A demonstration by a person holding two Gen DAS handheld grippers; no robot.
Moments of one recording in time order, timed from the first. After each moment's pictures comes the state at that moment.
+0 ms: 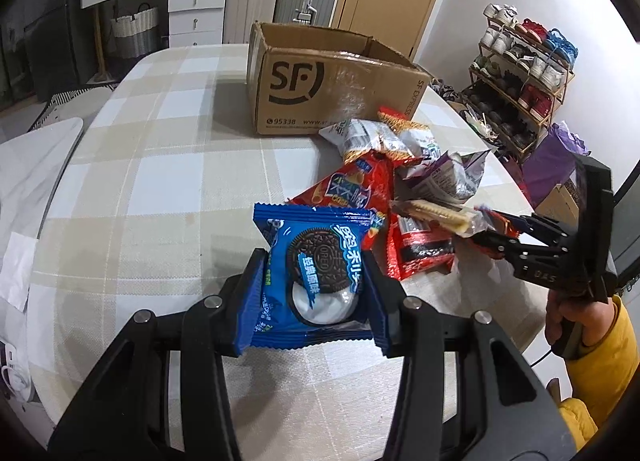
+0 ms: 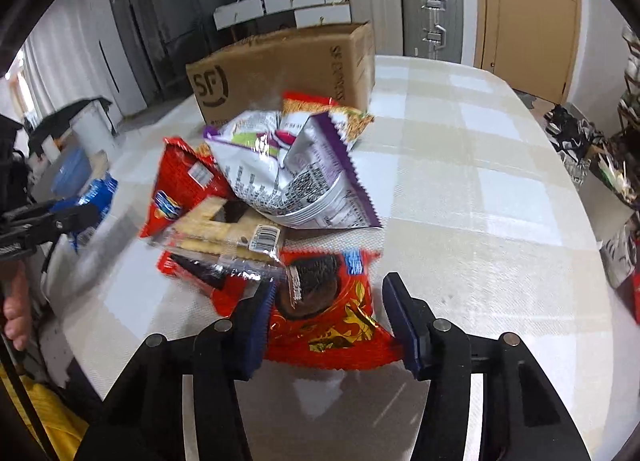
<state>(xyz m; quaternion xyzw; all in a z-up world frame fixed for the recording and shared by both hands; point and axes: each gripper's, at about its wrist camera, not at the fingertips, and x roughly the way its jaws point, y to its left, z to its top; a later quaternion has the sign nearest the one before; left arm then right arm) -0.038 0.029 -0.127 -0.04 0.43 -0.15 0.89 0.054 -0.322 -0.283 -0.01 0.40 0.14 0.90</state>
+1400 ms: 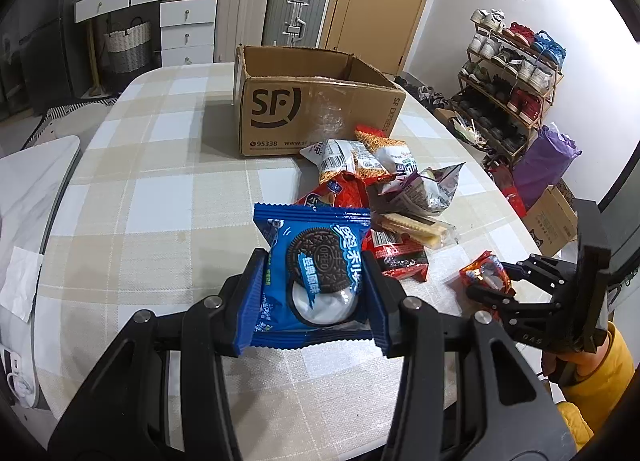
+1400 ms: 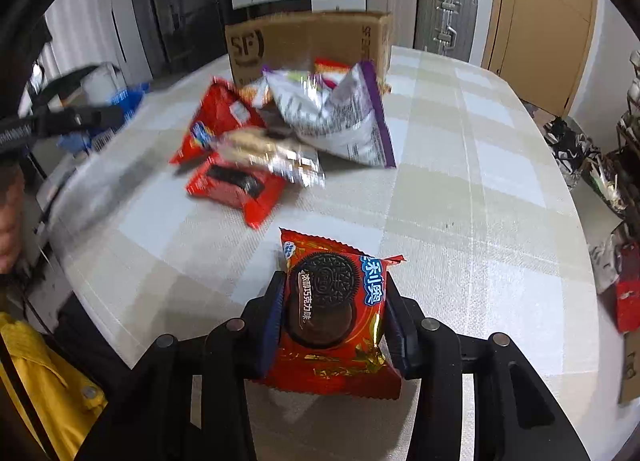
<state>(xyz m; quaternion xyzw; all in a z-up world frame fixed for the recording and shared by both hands) -0.050 0.025 -0.101 -0.04 0.41 -0.17 0.90 -0.012 -0.309 -0.291 -0.06 0.41 0.15 0.90</state>
